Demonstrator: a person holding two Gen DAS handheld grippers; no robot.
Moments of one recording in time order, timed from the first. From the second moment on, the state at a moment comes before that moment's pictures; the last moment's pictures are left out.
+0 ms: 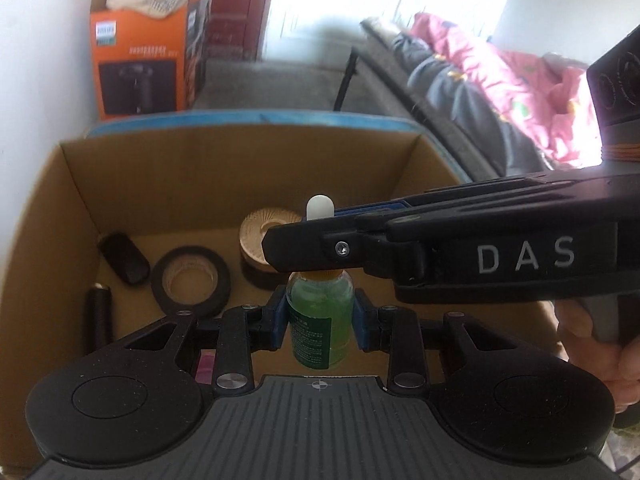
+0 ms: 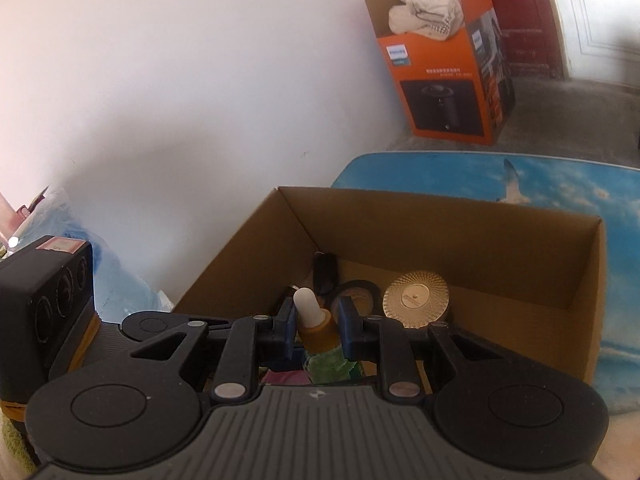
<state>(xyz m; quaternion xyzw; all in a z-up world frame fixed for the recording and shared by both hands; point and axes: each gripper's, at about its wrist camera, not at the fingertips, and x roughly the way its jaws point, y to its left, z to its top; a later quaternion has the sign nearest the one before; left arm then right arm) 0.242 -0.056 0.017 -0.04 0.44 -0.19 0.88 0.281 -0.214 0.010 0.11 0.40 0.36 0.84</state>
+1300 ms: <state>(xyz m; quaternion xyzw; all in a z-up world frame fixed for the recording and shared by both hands) 0.111 -0.023 0.074 -0.04 0.30 -0.24 0.92 0.138 -0.292 0.059 0.19 0.29 0.33 0.88</state>
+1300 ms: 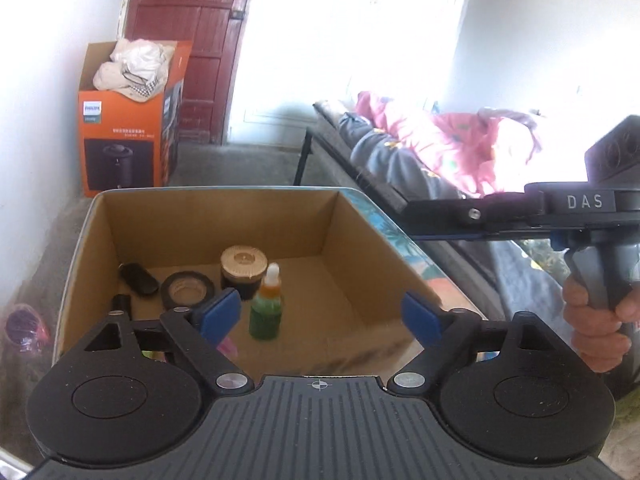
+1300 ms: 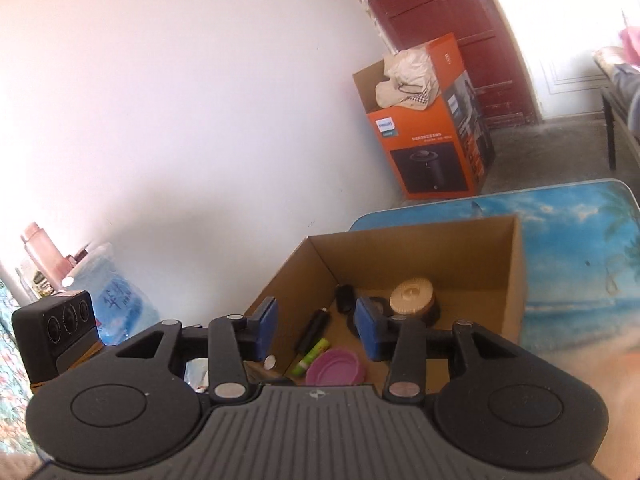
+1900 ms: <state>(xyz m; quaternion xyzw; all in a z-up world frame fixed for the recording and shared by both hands) 0.052 0.011 -0.006 0.00 0.35 -0.15 0.92 0.099 -0.230 -0.021 0.26 0.37 0.31 0.84</state>
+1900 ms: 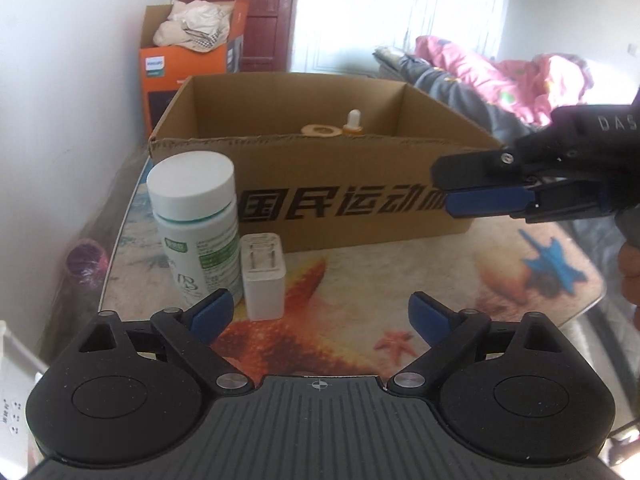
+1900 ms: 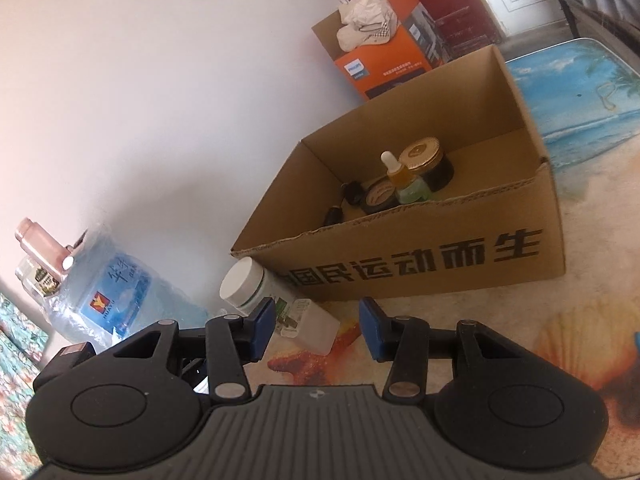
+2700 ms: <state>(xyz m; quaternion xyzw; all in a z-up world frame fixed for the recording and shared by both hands) 0.075 0.018 -0.034 0.00 0.35 -0.13 0.93 0.154 -0.165 -0.089 0.31 0.44 0.31 0.79</state>
